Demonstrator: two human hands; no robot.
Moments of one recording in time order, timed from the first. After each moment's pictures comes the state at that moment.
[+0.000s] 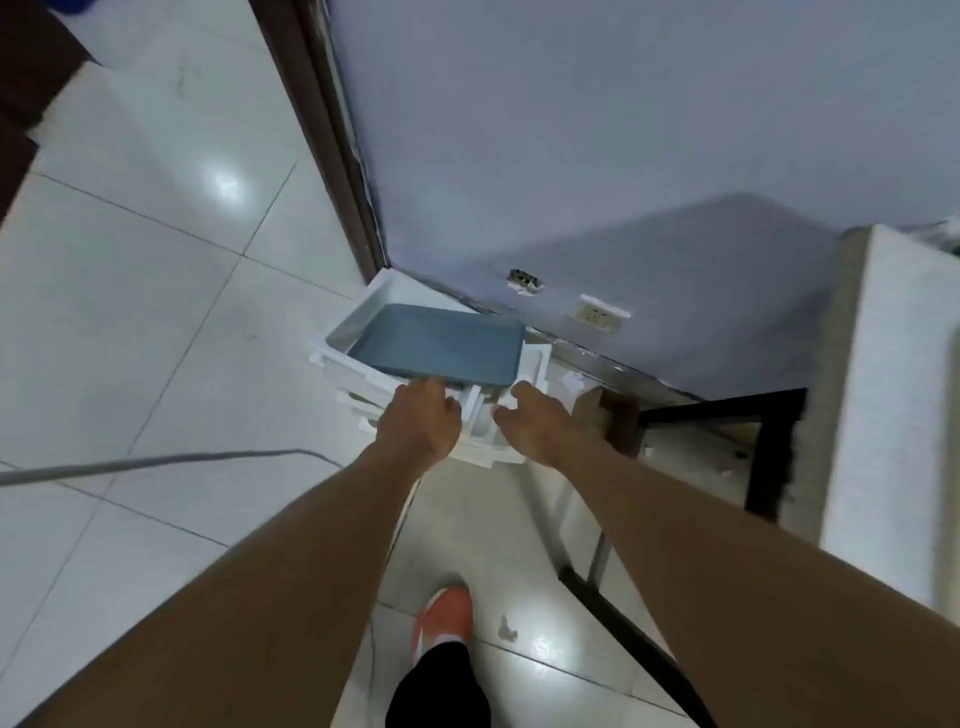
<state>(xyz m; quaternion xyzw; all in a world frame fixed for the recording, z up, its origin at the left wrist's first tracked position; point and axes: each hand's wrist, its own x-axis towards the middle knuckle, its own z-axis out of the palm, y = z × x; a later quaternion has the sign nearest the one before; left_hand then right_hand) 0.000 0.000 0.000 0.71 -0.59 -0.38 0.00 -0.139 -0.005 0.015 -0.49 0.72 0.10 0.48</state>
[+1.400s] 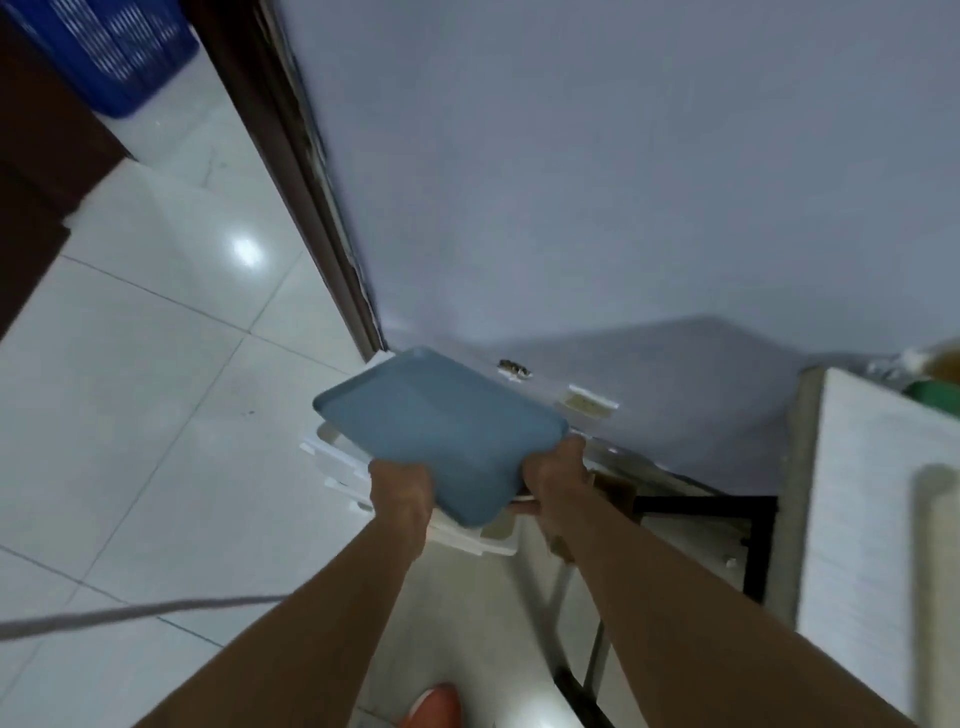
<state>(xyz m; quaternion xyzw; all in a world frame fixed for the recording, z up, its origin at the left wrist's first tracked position) -0.018 -0.047 0.011 0.80 -0.07 -0.52 0.29 -0.160 -0.067 0.027 -0.12 0.82 -0.18 0.53</state>
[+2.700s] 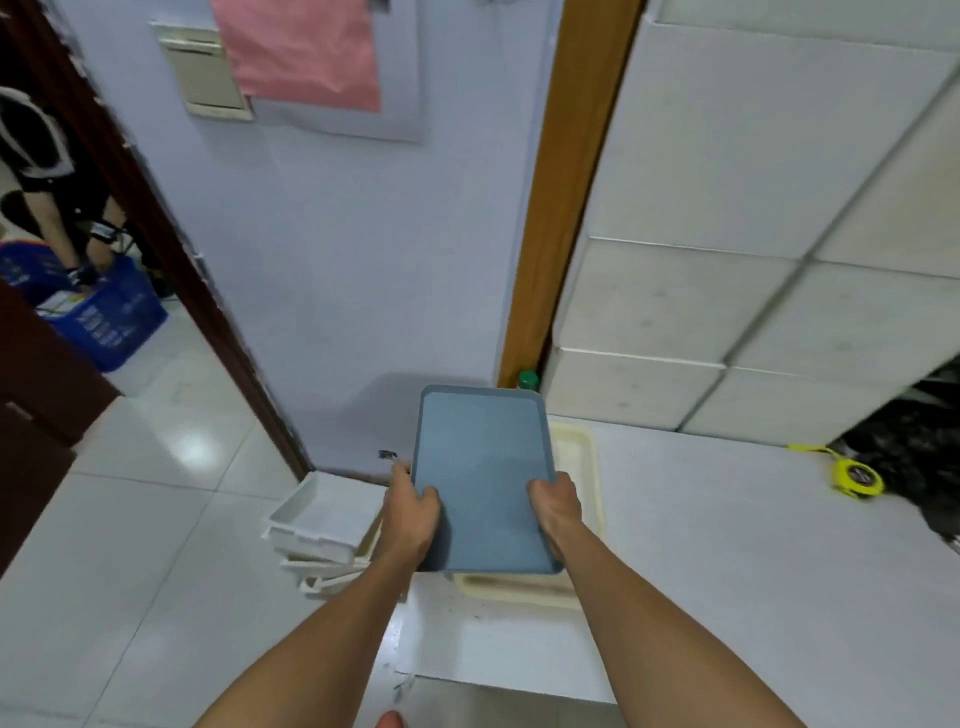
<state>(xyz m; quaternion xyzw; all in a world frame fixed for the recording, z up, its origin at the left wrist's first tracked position) -0.201 0.178 0.389 0.68 -0.50 -0.47 0.26 -0.379 0.201 0.380 -0.20 0.81 -0.32 0.45</state>
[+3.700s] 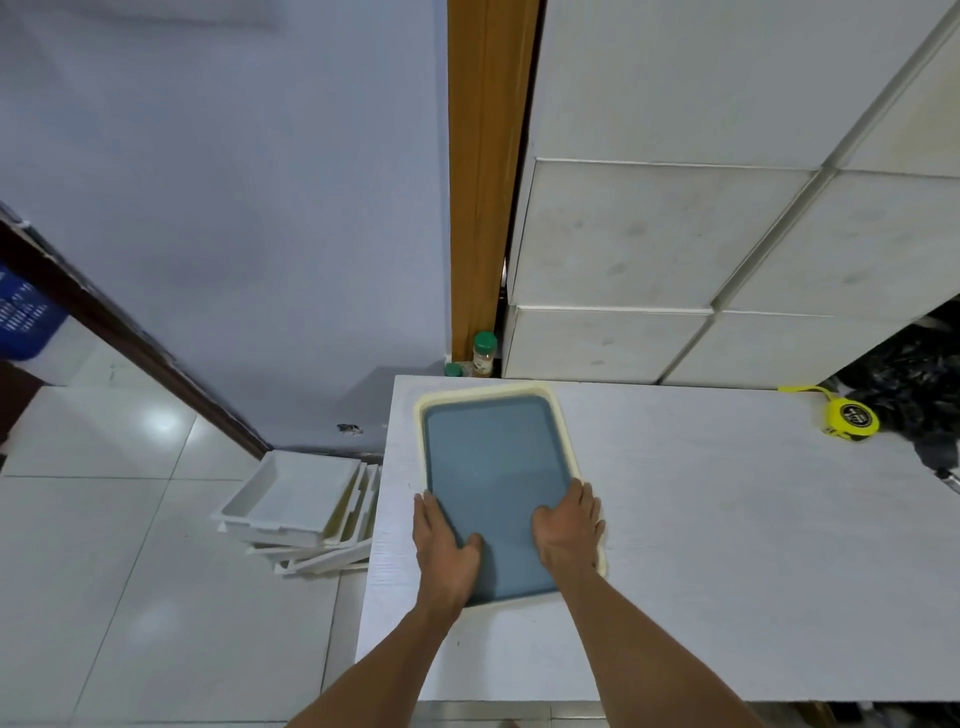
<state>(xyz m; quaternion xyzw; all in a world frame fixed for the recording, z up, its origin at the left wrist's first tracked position) -0.293 0.207 0.292 0.66 -0.53 -0.51 0.15 -0.437 0.221 0.281 -0.25 0.91 -0.15 0.29</state>
